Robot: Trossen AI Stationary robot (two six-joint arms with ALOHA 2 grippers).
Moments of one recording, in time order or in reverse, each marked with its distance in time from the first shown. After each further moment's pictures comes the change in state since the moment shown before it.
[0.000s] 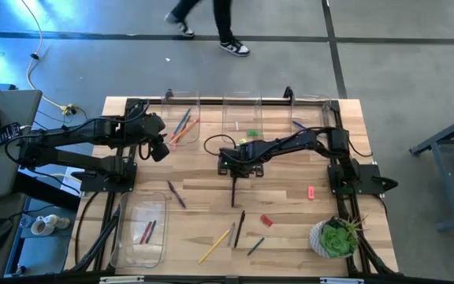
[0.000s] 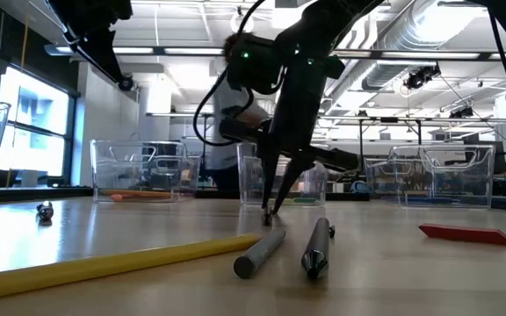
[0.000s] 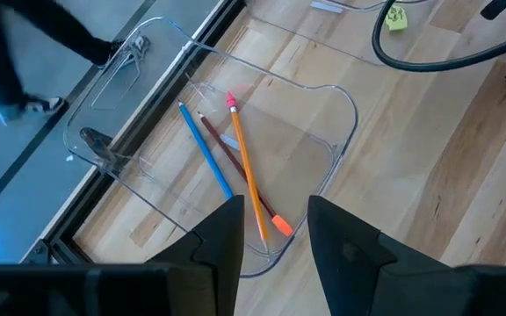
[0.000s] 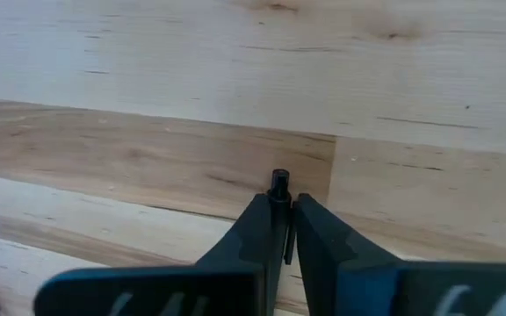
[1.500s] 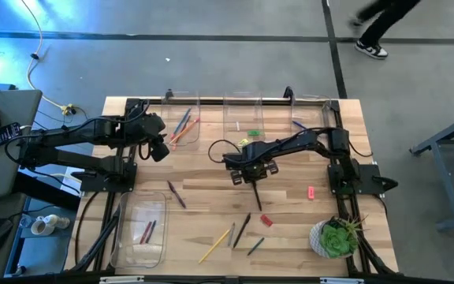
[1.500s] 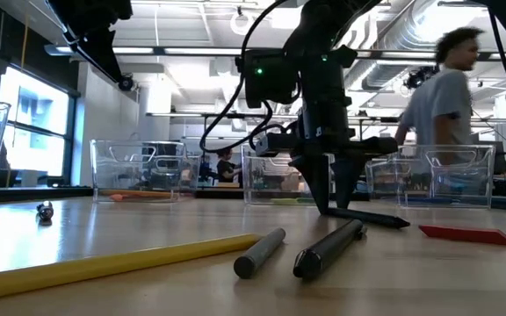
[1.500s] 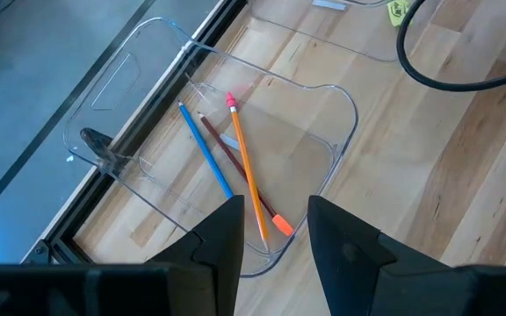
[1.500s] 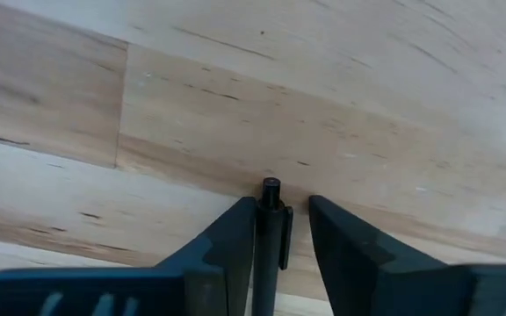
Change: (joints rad) left arm 0.000 0.000 0.000 0.000 0.000 0.003; right arm 0.003 0.002 -0.006 -0.317 -0.008 -0.238
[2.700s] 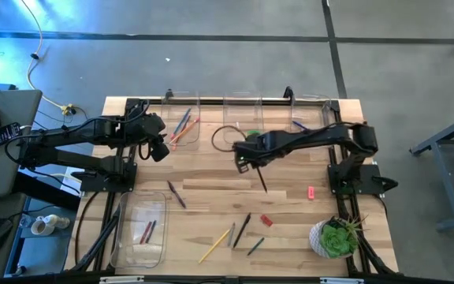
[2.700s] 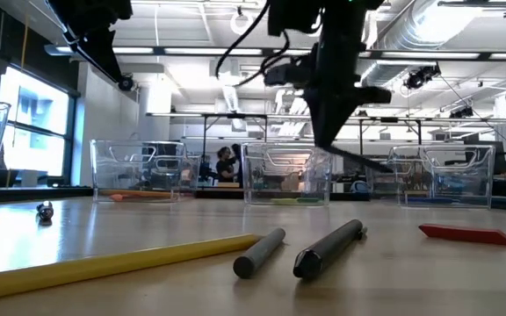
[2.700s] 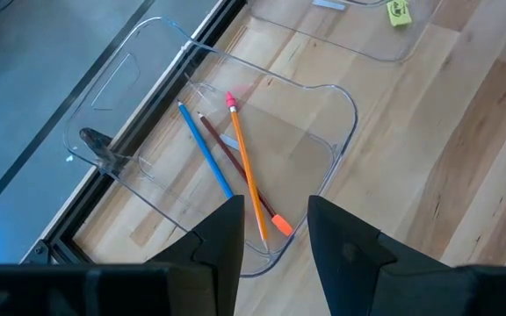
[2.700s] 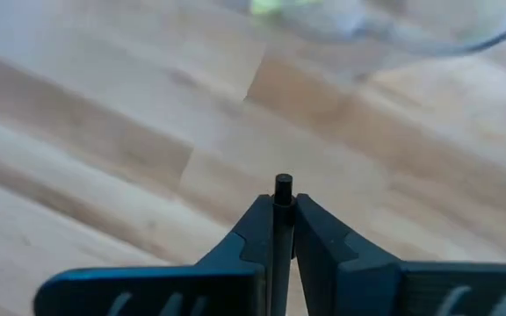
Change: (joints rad) left arm 0.000 0.000 0.000 0.000 0.001 0.000; right arm 0.008 -0.277 0.000 -0.051 0.267 -0.145
